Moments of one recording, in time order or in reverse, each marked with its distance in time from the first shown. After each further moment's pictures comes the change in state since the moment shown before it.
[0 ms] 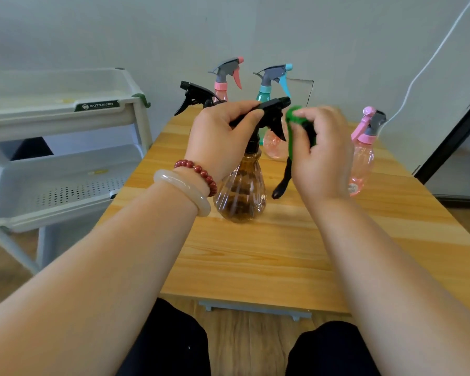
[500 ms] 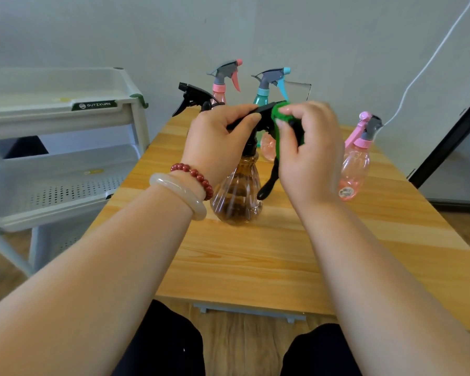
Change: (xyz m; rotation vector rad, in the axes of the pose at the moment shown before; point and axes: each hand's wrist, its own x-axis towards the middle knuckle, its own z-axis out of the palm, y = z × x) left_hand -0.002 0.001 -0.001 0.015 0.001 -0.001; right_hand 0.004 -0.018 0.004 0.005 0.017 -0.066
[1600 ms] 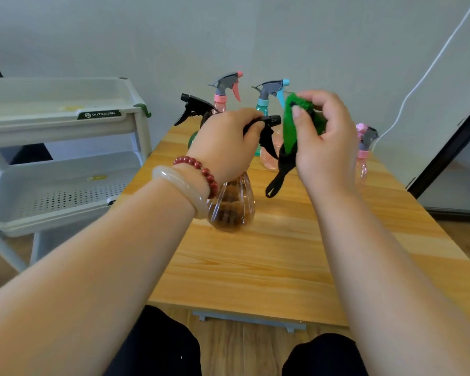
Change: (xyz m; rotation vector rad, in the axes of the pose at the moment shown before) left_hand 0.014 0.023 -0.005 0.399 -0.168 0.111; right_hand 0.028 -0.006 -0.017 0.203 -0.086 0.328
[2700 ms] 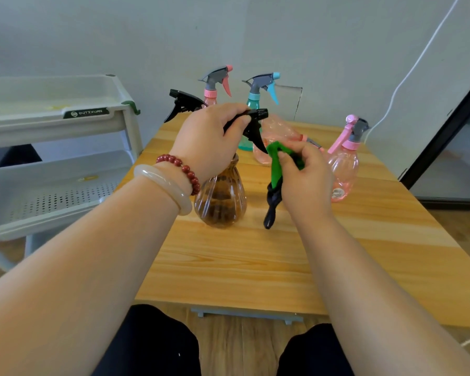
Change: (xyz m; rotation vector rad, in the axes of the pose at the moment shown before) left_hand -0.004 -0.011 0.001 -0.080 0.024 0.046; right_hand -0.041 0.033 0.004 0.059 -0.057 0.302
